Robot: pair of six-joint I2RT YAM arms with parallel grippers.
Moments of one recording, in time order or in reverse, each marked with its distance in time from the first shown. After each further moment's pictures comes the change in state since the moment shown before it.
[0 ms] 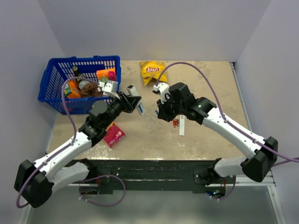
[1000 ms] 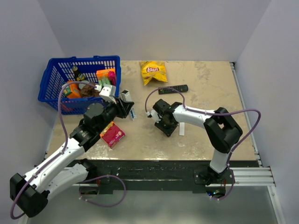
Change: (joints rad) left arm 0.000 -0.135 0.026 -0.290 -0.052 0.129; right arm -0.006 0.469 -0.116 -0.042 0.144 -0.198
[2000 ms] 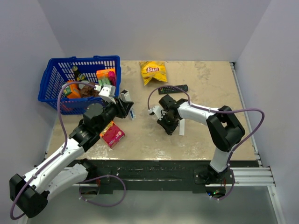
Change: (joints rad) left arm 0.000 -0.008 0.000 -0.005 -0.011 0.008; right arm -0.101 -0.010 -0.007 0.018 -0.166 -0.206
